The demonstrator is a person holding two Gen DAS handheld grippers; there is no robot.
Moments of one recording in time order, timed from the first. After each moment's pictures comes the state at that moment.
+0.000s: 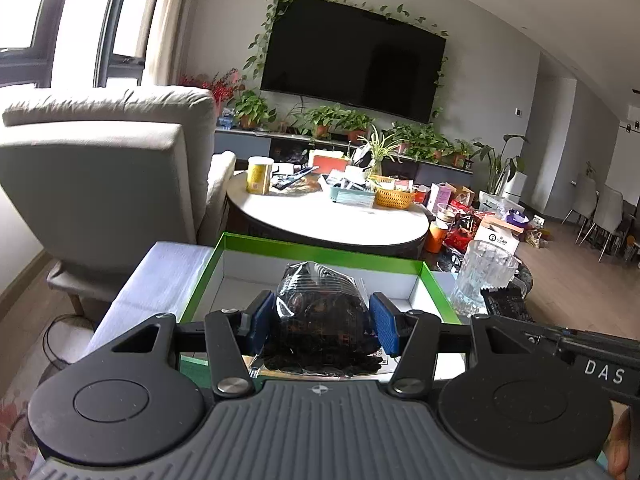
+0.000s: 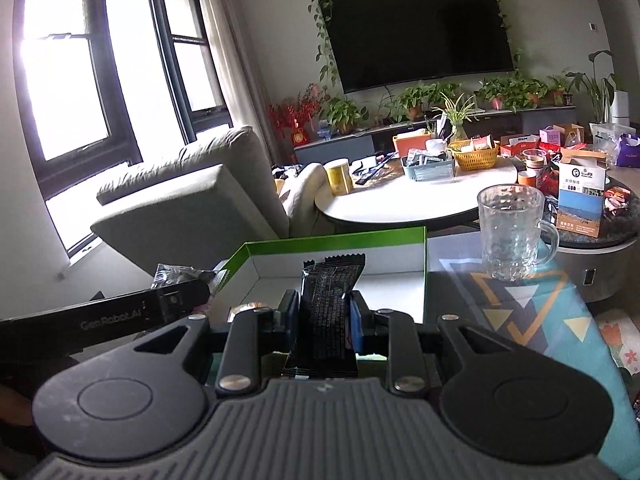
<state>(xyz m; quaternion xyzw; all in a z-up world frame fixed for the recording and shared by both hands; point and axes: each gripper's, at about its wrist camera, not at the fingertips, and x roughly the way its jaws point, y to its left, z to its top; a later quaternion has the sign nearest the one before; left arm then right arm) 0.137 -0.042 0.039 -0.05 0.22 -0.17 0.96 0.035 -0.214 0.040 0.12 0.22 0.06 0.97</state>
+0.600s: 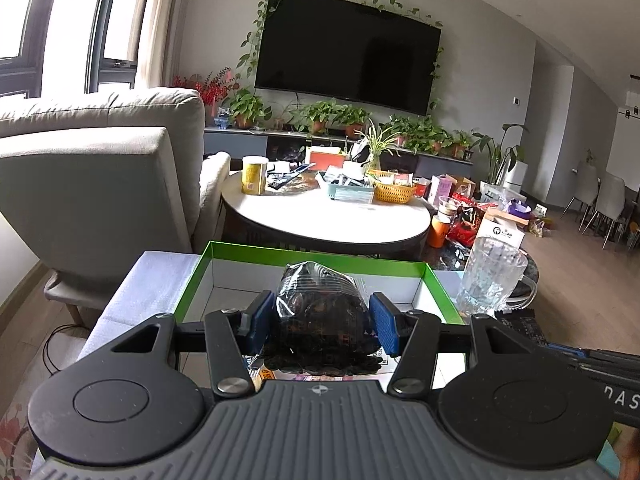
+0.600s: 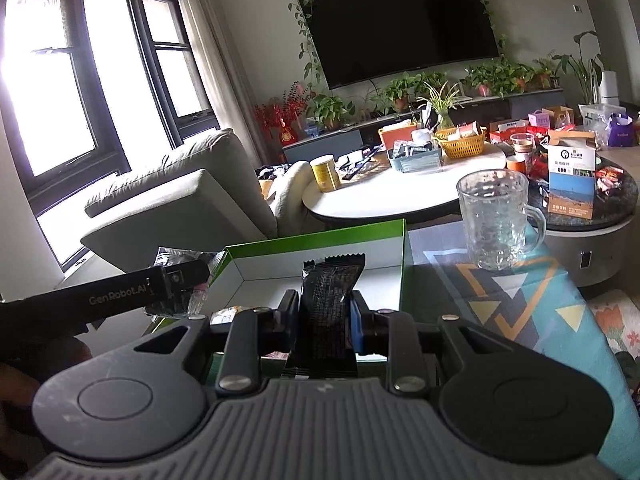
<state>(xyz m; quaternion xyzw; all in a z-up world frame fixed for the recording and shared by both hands) 0.162 -0.058 0.034 -0.03 0.22 -0.17 0.96 0.042 -0.233 0.032 0.14 0.23 0.05 0.96</state>
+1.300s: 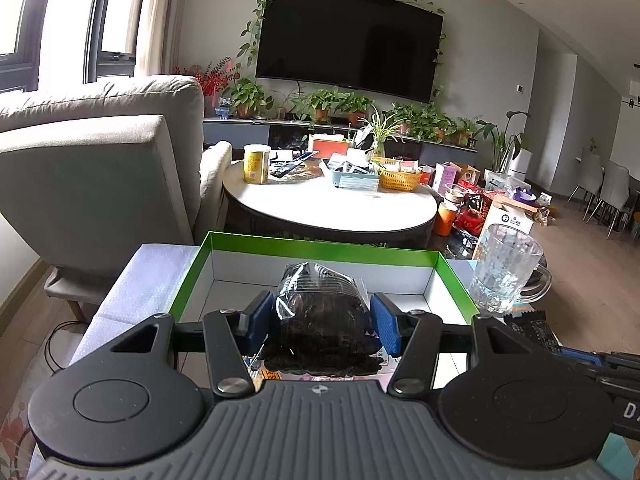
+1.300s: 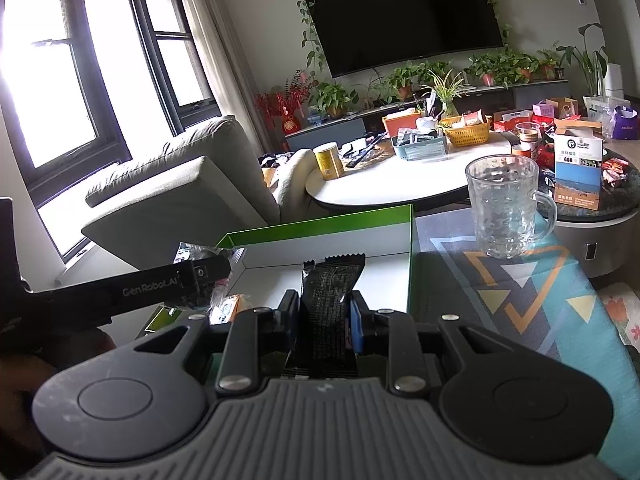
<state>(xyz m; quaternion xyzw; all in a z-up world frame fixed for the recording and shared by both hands) 0.183 -0.063 0.023 -0.02 0.24 -0.16 0.96 0.046 -0.228 0.028 0.14 0.24 0.06 0.96</state>
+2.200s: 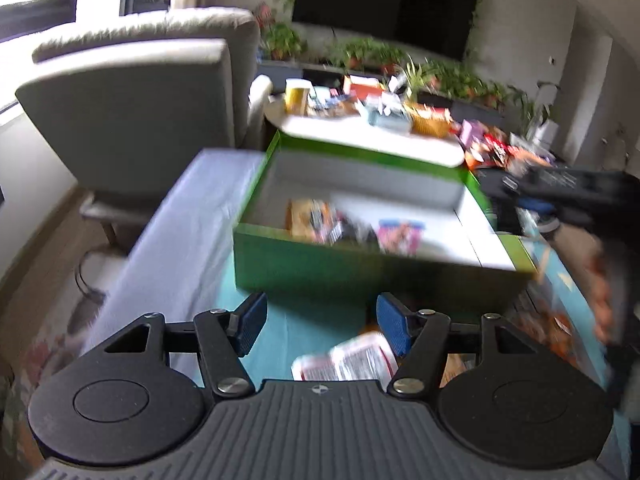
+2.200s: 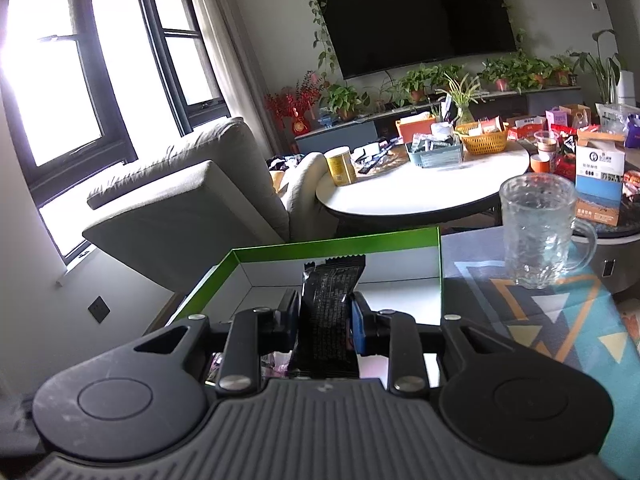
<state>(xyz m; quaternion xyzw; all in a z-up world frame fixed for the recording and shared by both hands) 0.109 -0.004 -0.004 -0.04 0.34 -0.13 0.93 0.094 -0.217 0.025 0.13 0.25 0.07 0.96</state>
